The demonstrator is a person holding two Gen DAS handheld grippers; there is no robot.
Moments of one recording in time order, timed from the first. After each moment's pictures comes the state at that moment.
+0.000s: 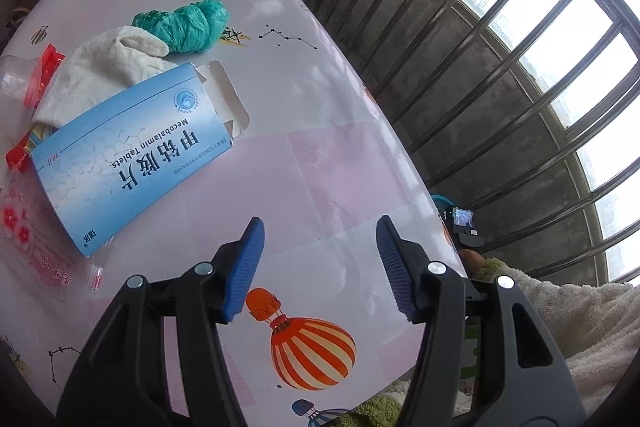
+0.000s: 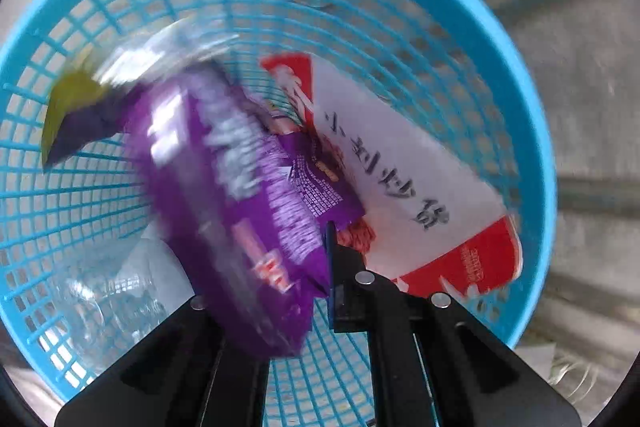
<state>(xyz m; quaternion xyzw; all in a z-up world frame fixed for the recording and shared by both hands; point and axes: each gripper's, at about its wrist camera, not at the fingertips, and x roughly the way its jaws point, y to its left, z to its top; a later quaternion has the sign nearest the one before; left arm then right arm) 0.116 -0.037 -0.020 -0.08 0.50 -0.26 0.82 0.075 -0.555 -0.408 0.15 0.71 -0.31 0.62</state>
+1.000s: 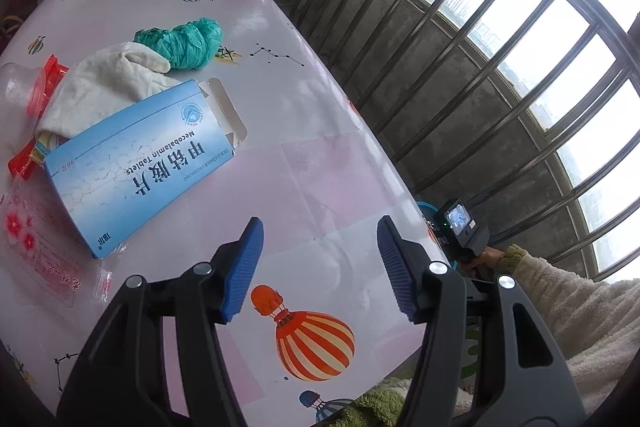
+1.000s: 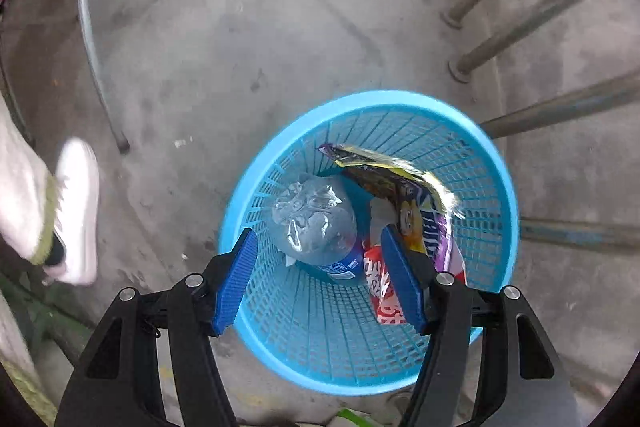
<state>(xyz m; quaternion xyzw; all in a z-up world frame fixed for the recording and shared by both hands) 0.110 -0.017 -0.011 -0.09 0.47 -0.29 0.83 0.098 -0.407 -0.313 -0.07 0.70 -0.02 0.71</state>
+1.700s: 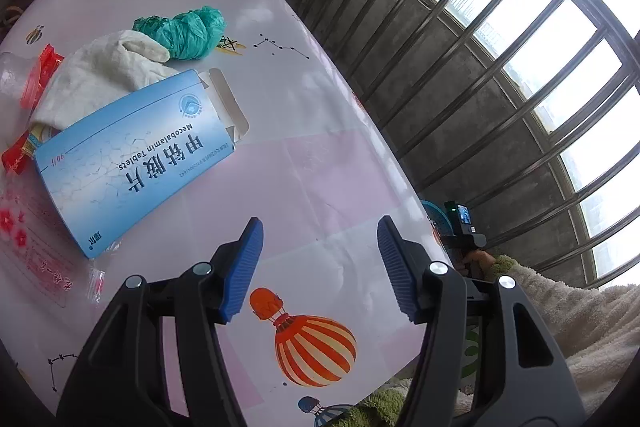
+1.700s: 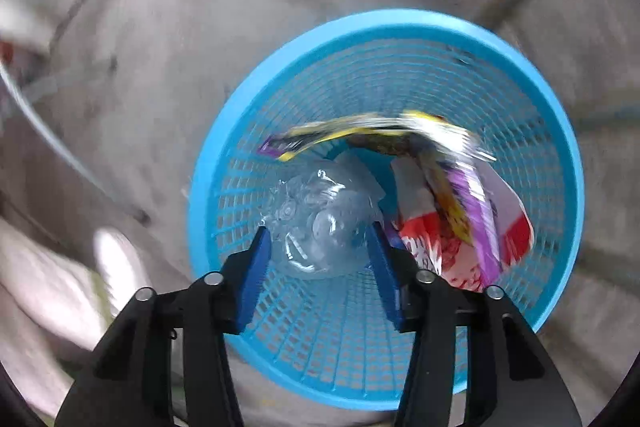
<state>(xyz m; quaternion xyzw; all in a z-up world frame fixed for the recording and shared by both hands) 0.117 -0.025 -0.019 -0.10 0.49 -0.28 0.82 0.064 -0.479 -0.340 0.23 0.66 -0.11 0.71</state>
